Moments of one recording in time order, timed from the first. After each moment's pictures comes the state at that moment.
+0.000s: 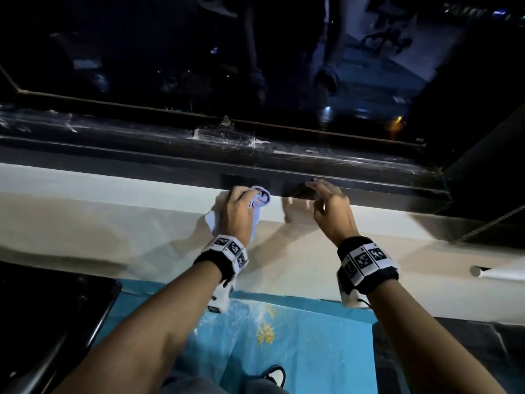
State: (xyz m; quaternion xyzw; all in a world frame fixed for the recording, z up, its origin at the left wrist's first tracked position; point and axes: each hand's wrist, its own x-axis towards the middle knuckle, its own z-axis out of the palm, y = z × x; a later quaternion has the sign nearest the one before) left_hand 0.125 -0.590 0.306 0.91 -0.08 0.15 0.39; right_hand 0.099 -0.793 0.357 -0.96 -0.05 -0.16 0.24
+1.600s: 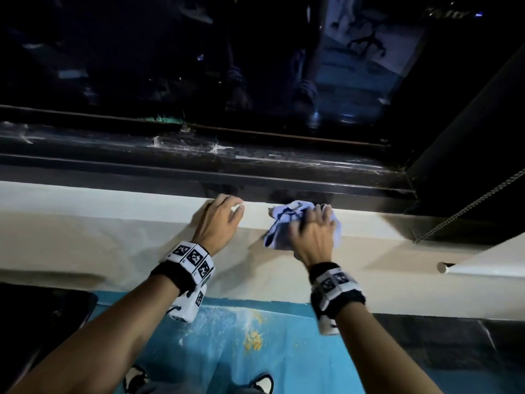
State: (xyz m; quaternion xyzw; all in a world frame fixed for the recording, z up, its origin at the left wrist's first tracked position) left_hand 0.114 -0.615 0.337 0.94 -0.14 0.06 0.31; right_hand 0.075 -0.821 0.309 -0.96 0.11 -0.18 0.18
